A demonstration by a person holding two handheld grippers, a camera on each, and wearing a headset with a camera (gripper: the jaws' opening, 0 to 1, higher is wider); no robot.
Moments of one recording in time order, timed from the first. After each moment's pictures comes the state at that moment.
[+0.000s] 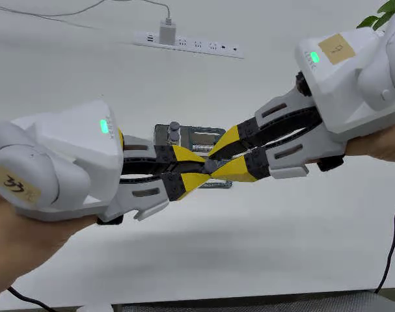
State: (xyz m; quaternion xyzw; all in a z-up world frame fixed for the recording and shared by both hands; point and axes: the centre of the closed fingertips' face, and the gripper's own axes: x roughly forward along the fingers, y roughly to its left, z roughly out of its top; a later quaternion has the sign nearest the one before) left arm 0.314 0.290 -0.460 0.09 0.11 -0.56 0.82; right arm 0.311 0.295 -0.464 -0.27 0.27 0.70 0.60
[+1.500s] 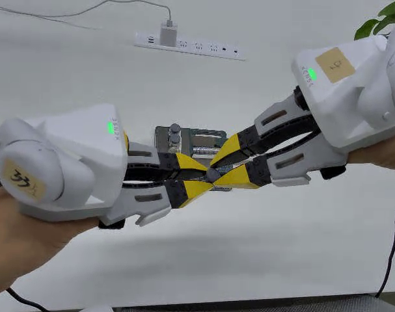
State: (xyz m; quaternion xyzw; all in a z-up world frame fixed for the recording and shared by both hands) left arm 0.311 0.288 -0.464 0.07 0.13 -0.57 0.81; right arm 0.305 0.297 -0.465 -0.32 0.26 0.71 0.58
